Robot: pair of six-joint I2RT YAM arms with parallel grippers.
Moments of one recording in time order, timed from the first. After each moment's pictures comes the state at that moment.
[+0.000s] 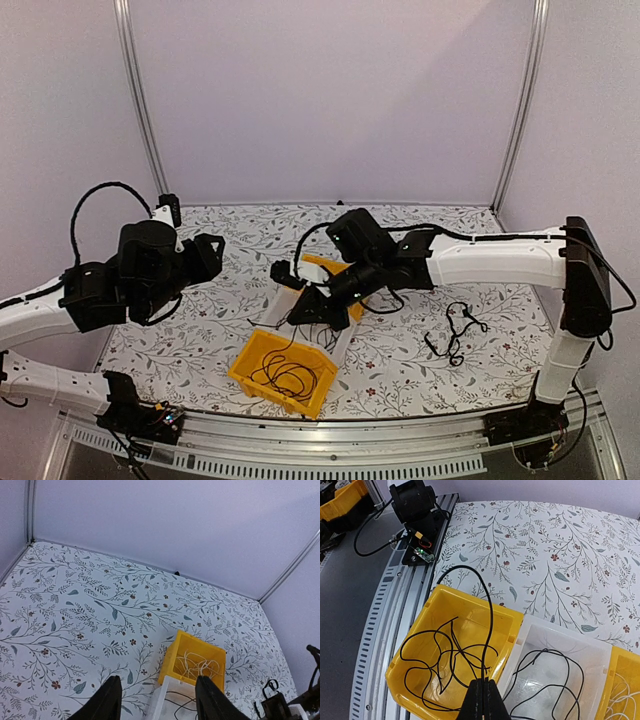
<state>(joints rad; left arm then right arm) -1.00 0.92 0.81 -0.33 -0.74 -0.76 1.04 1.82 1.39 -0.30 -0.54 -0.33</state>
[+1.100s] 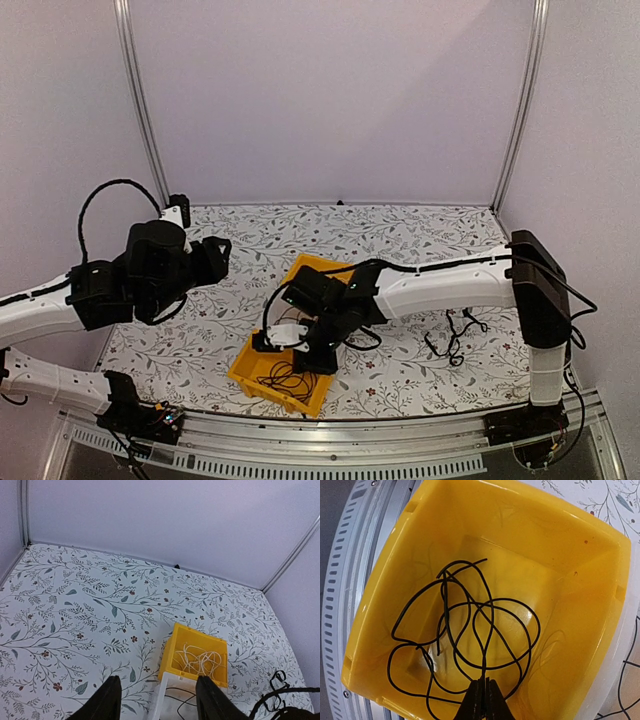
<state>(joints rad) -1.00 0.96 0.82 -0.33 -0.72 -0.71 1.19 2.05 1.53 -0.59 -0.28 -0.40</state>
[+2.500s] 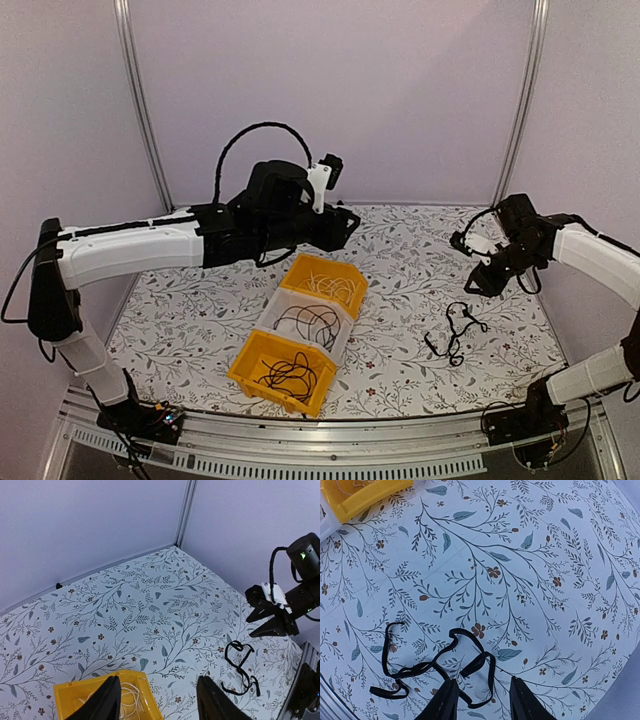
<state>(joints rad) -0.99 1.66 1.39 -0.09 -0.23 -0.26 0.24 1.30 0.98 -0.79 -0.17 -0.55</state>
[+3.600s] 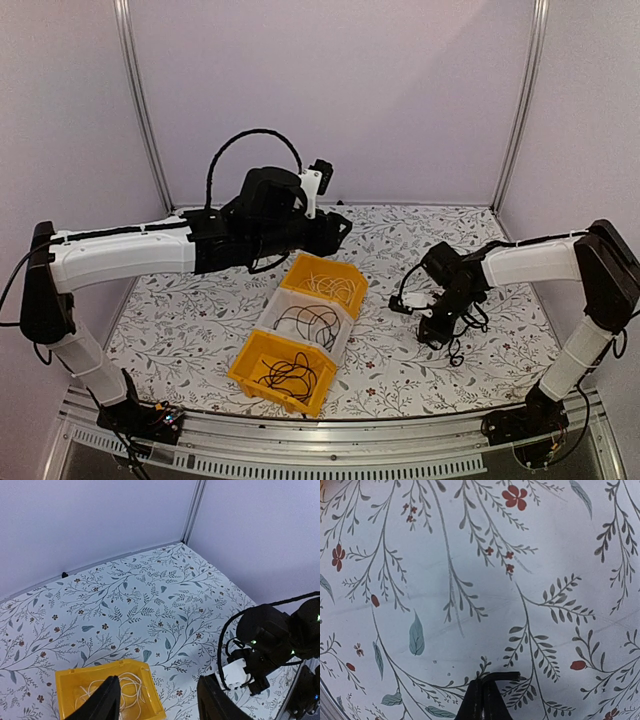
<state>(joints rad) -1.00 1.63 1.34 -0.10 -0.25 -0.32 0.61 1.66 0.88 -0.60 -0.19 -0.51</state>
